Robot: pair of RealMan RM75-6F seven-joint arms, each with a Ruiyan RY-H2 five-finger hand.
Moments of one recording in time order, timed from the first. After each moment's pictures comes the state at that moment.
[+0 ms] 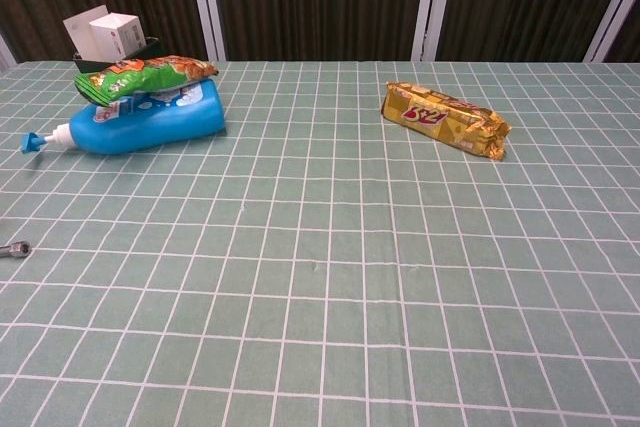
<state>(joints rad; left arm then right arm) -0.06 -1.23 0.01 -1.54 1.62 1.56 0.10 0.11 -1.10 -0.16 -1.77 -1.65 1.57 -0.17</state>
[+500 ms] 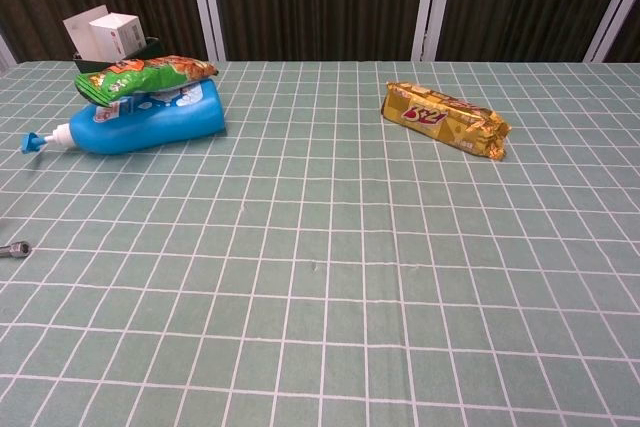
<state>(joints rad) -0.14 -1.35 -0.07 -1.41 1.49 1.42 0.06 0.09 -1.08 -0.15 -1.76 -1.70 1.57 -0.12</state>
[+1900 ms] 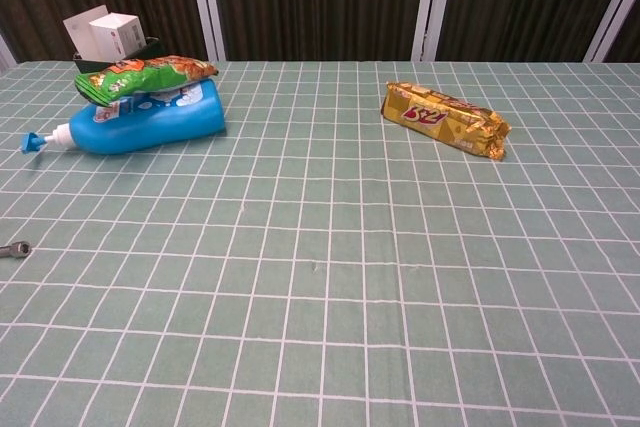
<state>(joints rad) -0.30 -1.70 -0.19 -0.81 1.23 1.15 0.03 0.07 -1.08 -0.11 -1.77 -1.72 1.47 -0.13</state>
